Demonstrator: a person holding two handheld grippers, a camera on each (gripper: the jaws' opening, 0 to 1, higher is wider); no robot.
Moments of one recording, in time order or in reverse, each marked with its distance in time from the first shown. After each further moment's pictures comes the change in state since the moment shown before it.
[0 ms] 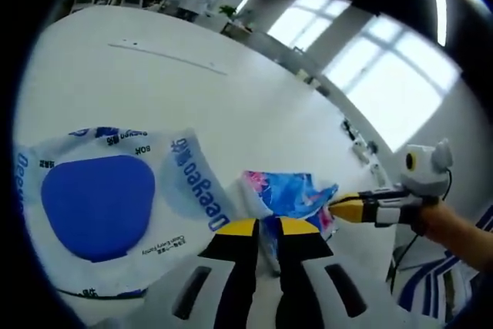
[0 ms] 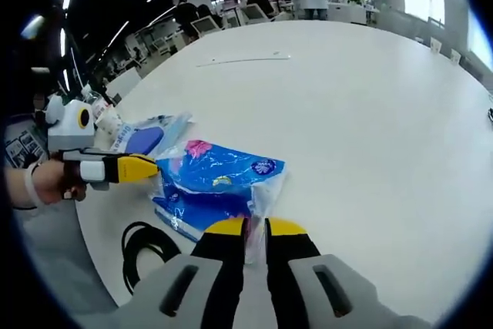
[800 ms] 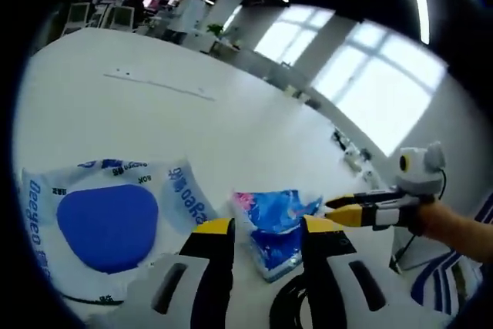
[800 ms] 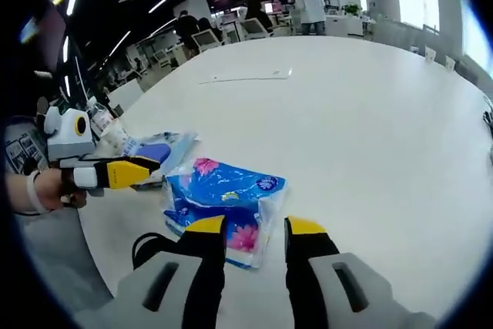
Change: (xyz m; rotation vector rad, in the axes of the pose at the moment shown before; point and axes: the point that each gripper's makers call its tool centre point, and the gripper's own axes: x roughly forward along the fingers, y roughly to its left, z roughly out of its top) left arm -0.020 -0.014 0.024 0.061 -0.104 -0.029; right arm -0.016 0.004 0.017 0.011 -0.085 -0.008
